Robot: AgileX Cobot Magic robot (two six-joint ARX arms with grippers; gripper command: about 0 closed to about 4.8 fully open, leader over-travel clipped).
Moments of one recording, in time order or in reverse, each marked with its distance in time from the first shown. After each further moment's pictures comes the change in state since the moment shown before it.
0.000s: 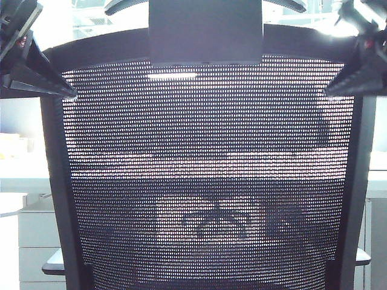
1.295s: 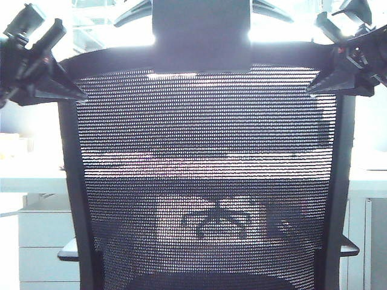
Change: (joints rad) left arm 0.000 0.214 0.042 0.281 -0.094 -0.049; right arm 0.003 0.192 0.110 0.142 0.021 0.022
